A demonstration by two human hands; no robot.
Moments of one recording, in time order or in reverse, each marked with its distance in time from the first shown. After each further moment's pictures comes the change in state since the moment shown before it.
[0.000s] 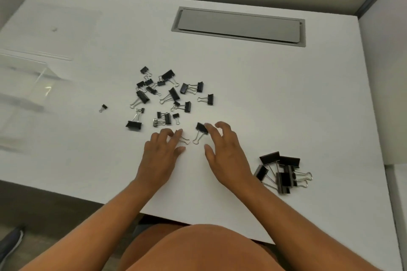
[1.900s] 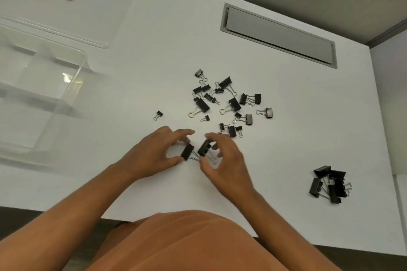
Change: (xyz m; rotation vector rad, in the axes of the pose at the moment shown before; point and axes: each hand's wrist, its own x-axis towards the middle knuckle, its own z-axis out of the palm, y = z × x) left_hand 0.036 -0.237 -0.067 -0.574 -0.412 0.249; right_hand 0.063 -0.186 0.111 0.171 0.040 0.109
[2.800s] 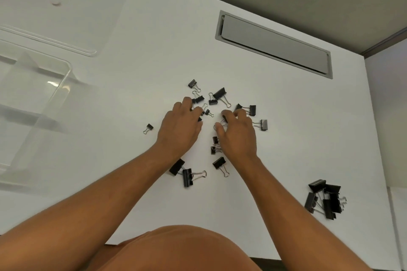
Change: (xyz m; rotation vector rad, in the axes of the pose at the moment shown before) left_hand 0.122 0.030 0.015 0.369 0.376 -0.129; right_hand 0.112 0.045 -0.026 -0.510 0.070 0.206
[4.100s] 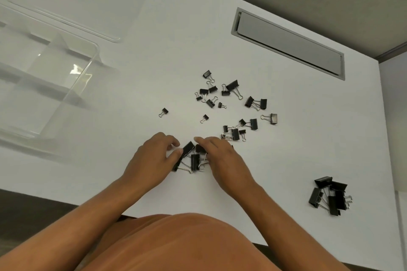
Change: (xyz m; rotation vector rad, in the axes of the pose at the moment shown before) left_hand -0.139 -0.029 -0.046 -0.388 -0.216 -0.338; right_hand -0.097 -0.009 0.020 0.048 -0.226 -0.508
